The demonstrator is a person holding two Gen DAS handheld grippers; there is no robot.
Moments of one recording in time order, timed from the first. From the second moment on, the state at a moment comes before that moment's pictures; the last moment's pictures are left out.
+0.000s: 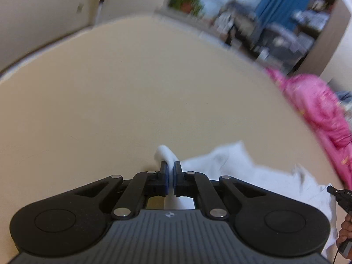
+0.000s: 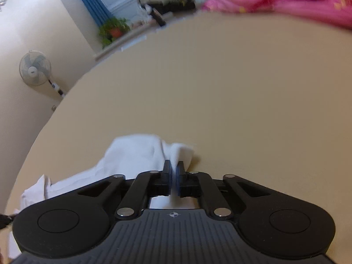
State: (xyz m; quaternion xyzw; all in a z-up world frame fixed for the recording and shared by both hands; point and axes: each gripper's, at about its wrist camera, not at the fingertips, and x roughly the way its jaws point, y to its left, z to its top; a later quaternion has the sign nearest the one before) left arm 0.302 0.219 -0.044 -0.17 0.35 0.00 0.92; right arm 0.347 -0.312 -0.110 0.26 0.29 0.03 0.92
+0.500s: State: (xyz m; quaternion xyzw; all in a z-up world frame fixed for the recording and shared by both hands) left arm 0.278 0.176 -0.042 -0.08 0.48 -0.06 0.87; right arm 0.318 -0.289 -0.078 0.22 0.32 0.08 0.92
